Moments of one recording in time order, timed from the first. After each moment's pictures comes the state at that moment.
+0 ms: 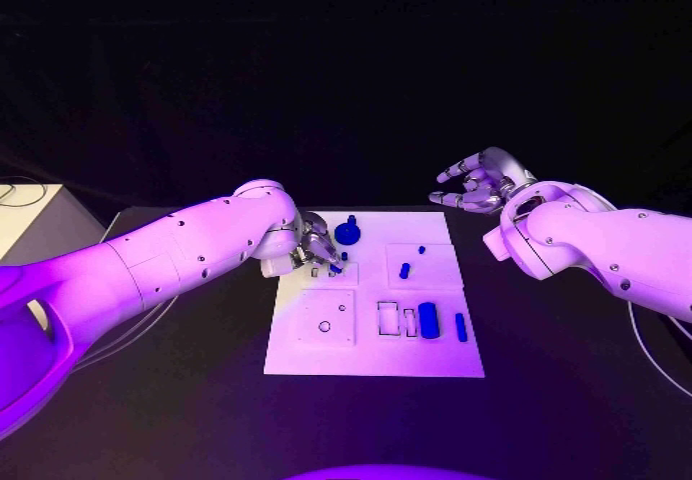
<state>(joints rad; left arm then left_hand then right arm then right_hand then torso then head) 1.23 -0.50 0.08 1.09 -0.99 0.32 -0.54 1.11 -0.15 0.83 0.14 0.05 0.75 0.09 0.78 0.63 1.18 0.01 1.20 0.90 1.47 -0.05 1.54 1.31 0.07 1.38 0.06 1.44 1.29 1.38 -0.76 -0.13 1.44 -0.90 -0.59 -0.20 1.49 -0.17 0.11 0.28 0.28 0.93 0.18 0.09 0.29 1.47 0.09 1.55 1.31 1.46 0.02 1.56 1.31 0.01 1.46 0.12 1.57 1.31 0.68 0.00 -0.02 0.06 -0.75</state>
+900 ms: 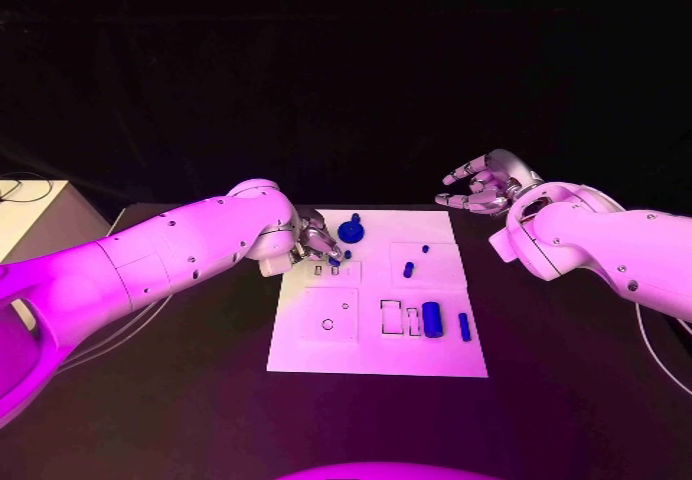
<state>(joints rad) 1.23 -0.55 0.07 1.16 -1.00 0.23 -0.54 1.02 -0.19 0.89 0.12 0.21 0.76 0.08 0.86 0.63 1.26 -0.03 1.25 0.97 1.47 -0.08 1.57 1.31 0.07 1.42 0.03 1.46 1.31 1.38 -0.77 -0.13 1.43 -0.90 -0.57 -0.21 1.49 -0.17 0.11 0.28 0.28 0.93 0.18 0.09 0.29 1.47 0.09 1.54 1.31 1.46 0.02 1.56 1.31 0.01 1.46 0.12 1.57 1.31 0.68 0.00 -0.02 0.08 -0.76</state>
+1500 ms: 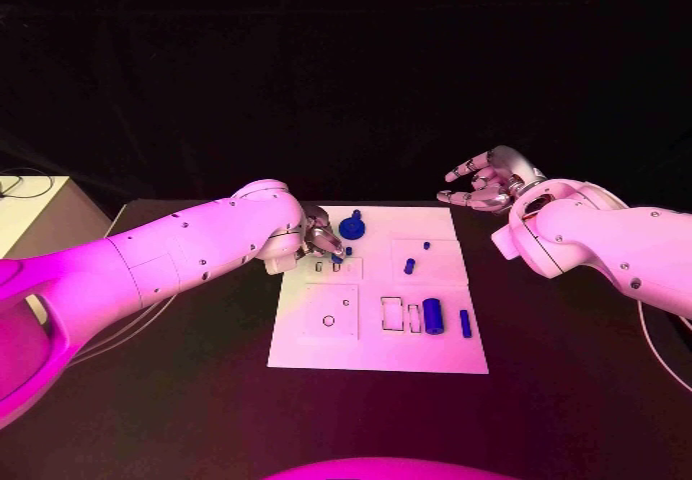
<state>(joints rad) 1.23 -0.53 0.06 1.15 -1.07 0.21 -0.54 0.99 -0.19 0.89 0.11 0.22 0.78 0.08 0.87 0.63 1.28 -0.04 1.25 0.96 1.47 -0.09 1.57 1.31 0.07 1.43 0.02 1.46 1.31 1.37 -0.77 -0.13 1.44 -0.90 -0.57 -0.21 1.49 -0.17 0.11 0.28 0.28 0.93 0.18 0.09 0.29 1.47 0.09 1.54 1.31 1.46 0.02 1.56 1.31 0.01 1.46 0.12 1.57 1.31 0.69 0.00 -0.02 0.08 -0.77</state>
